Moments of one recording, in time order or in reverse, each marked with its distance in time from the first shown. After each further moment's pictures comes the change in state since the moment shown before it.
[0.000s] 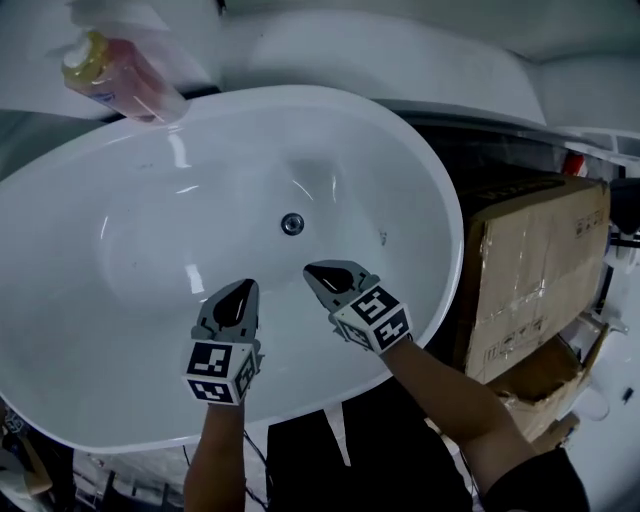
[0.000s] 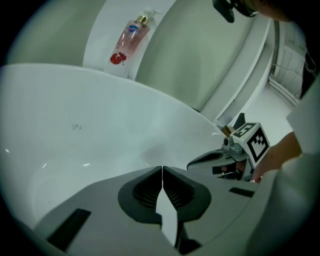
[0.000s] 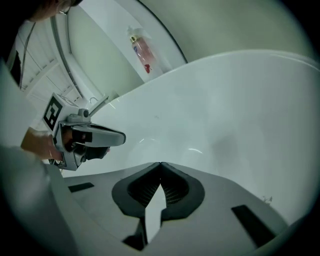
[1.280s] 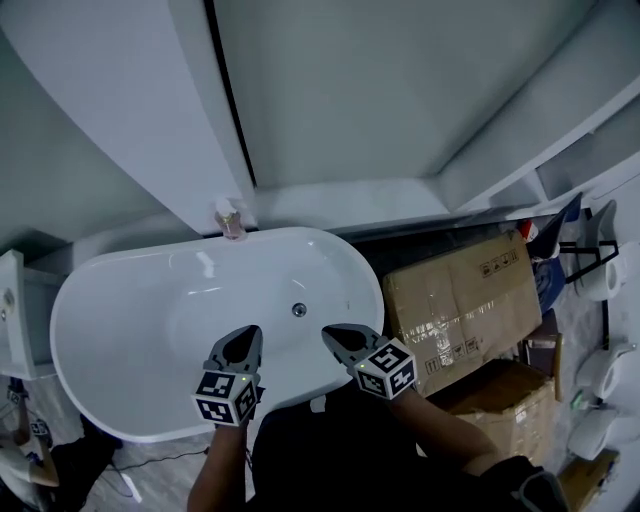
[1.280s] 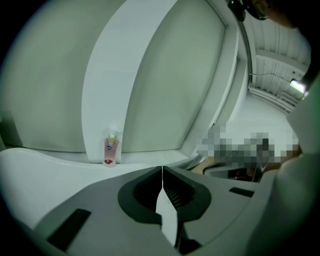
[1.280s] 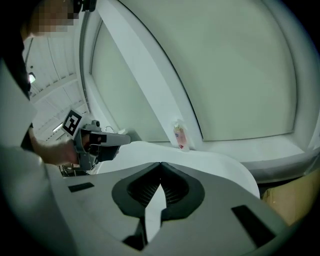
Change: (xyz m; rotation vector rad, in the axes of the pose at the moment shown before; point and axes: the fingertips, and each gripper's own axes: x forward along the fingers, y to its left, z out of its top) left arm -0.324 -0.171 0.204 0.131 -0.253 -0.002; right arm -0.333 0.214 0.171 -0.070 -0.304 -0.027
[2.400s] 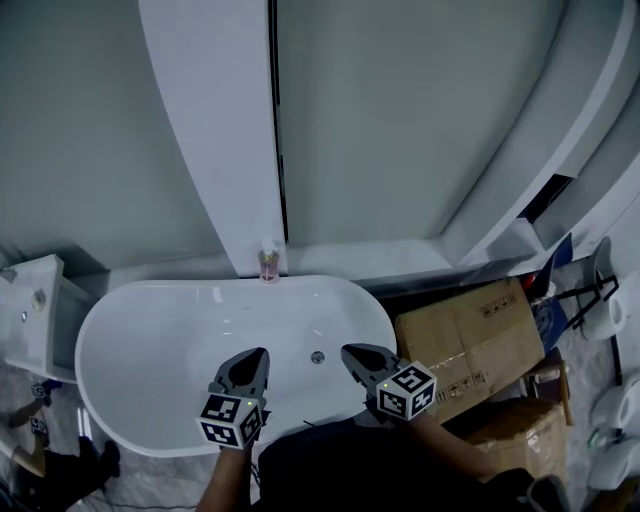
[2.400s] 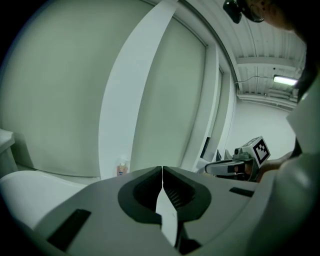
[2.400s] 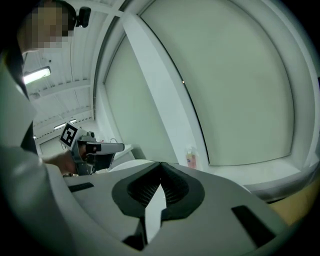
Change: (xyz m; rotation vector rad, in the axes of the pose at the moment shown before) left arm -0.158 -0.019 0.046 0.102 -0.248 0.039; right arm -0.067 0.115 0.061 -0.101 -0.228 -0.014
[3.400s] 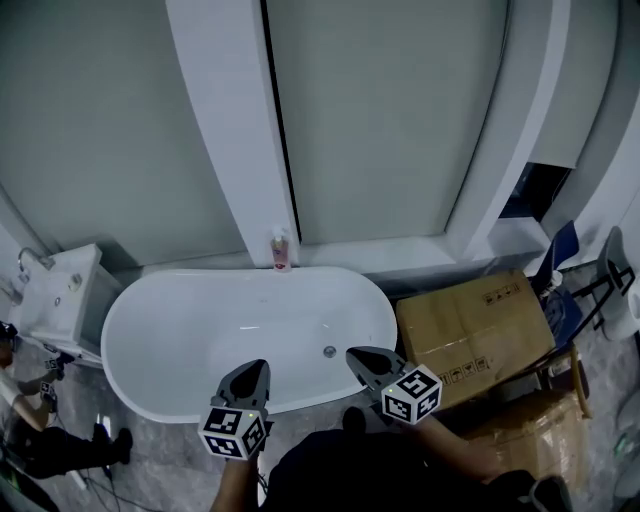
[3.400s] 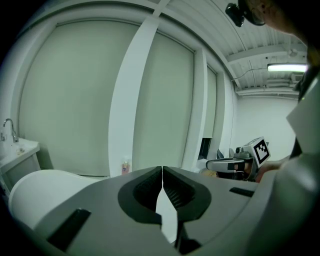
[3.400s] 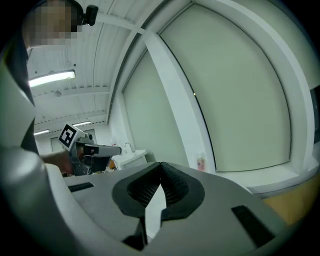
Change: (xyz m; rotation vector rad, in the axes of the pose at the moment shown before) left arm -0.145 -0.139 -0.050 0.049 -0.077 0.130; right arm -0.154 0.085 -0.053 -0.095 -0.126 0.097
